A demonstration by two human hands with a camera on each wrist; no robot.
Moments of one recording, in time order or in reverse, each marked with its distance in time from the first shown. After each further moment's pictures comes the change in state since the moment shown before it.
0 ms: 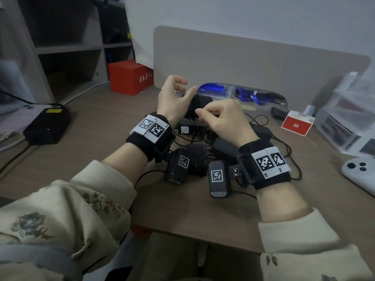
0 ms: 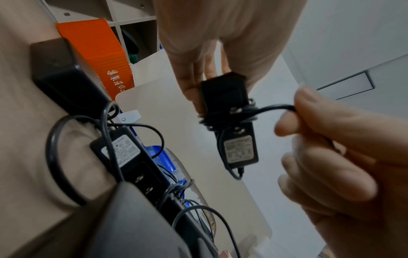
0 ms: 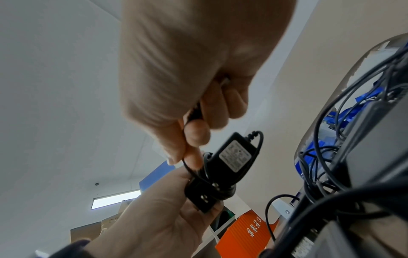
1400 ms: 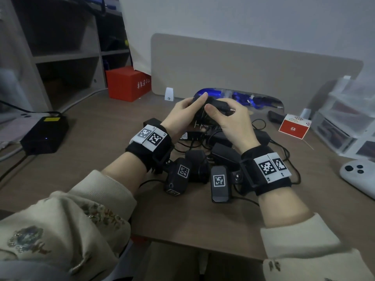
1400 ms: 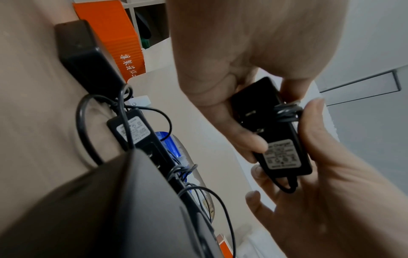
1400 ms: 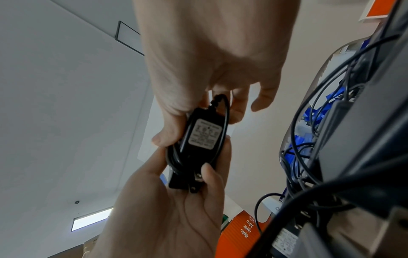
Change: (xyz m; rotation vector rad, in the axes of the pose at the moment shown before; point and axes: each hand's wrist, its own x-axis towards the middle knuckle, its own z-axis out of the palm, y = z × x) left_hand -0.021 0.021 0.003 -0.485 -0.509 -0.331; right_hand 0.001 0.011 -0.001 0.392 0.240 0.299
